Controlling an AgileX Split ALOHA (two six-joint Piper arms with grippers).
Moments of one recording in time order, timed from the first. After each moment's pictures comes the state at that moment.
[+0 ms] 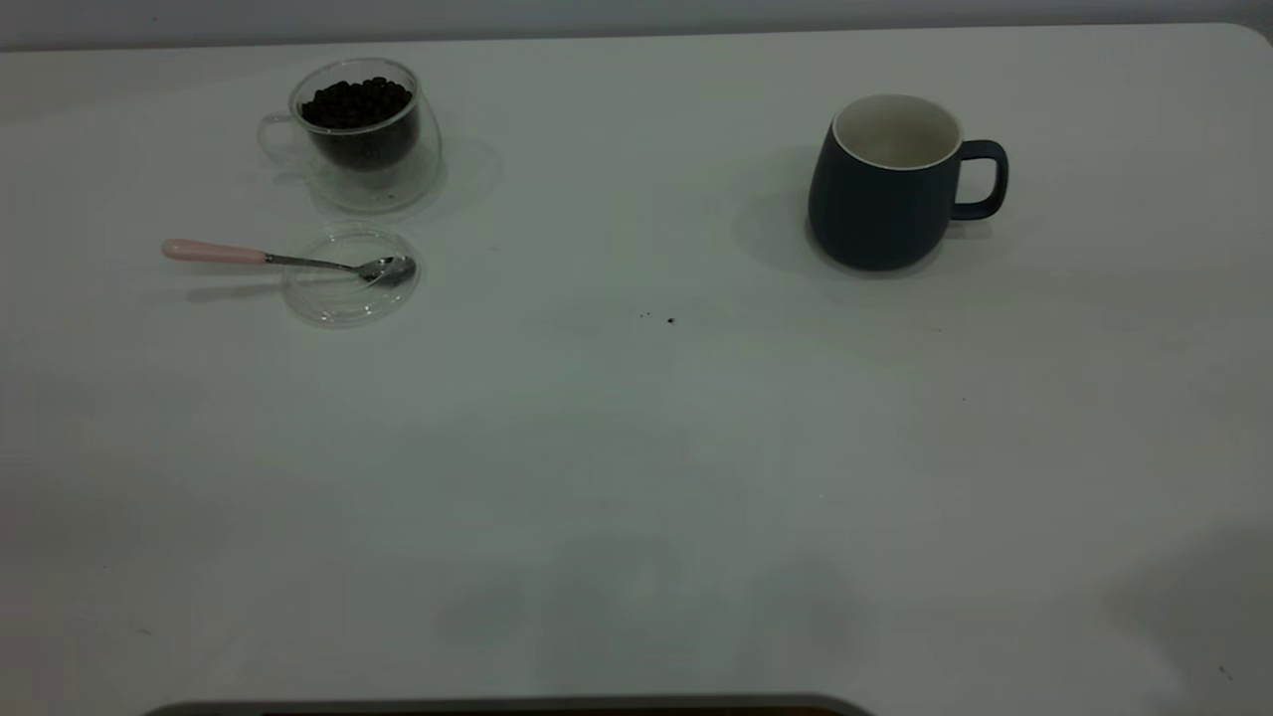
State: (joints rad) left arm 0.05 -0.02 -0.49 -0.09 1.14 0.08; right arm 0.07 0.94 -0.64 0.22 0.74 -0.52
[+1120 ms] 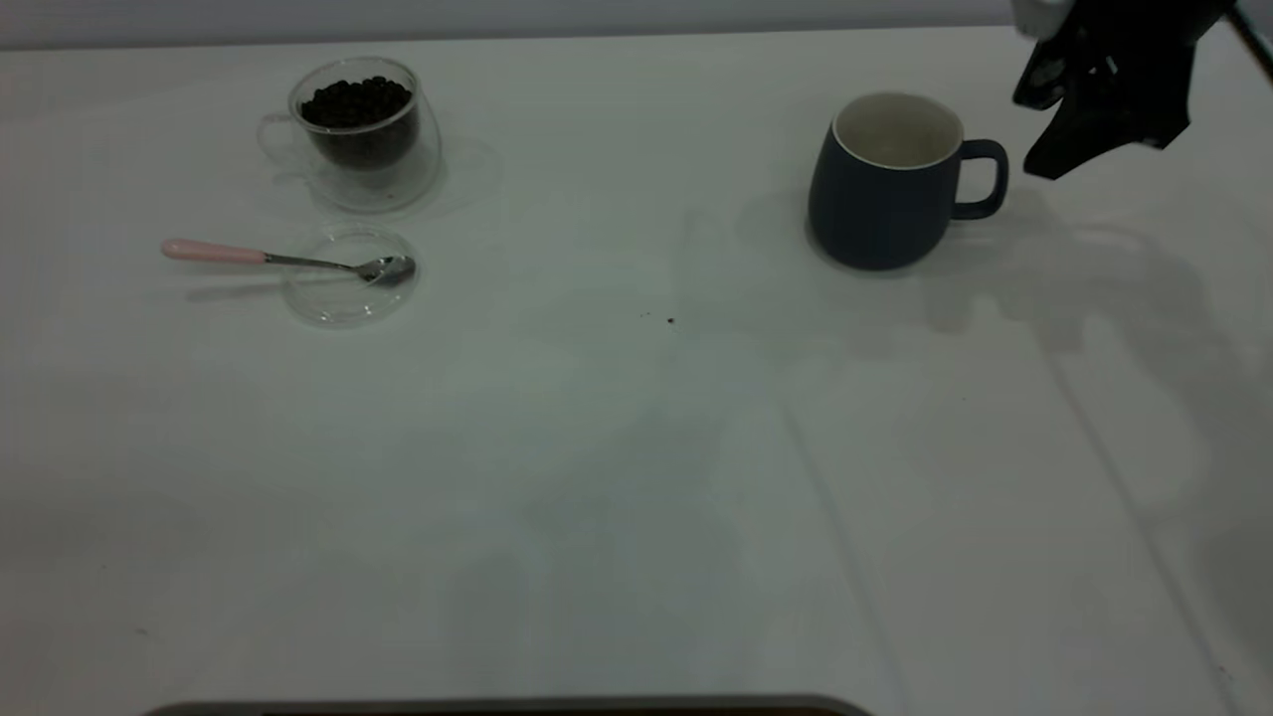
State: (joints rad) left arm 0.05 -0.02 -0.49 -0.09 1.14 0.08; right arm 0.06 2.23 -1.41 0.48 0.55 -1.82
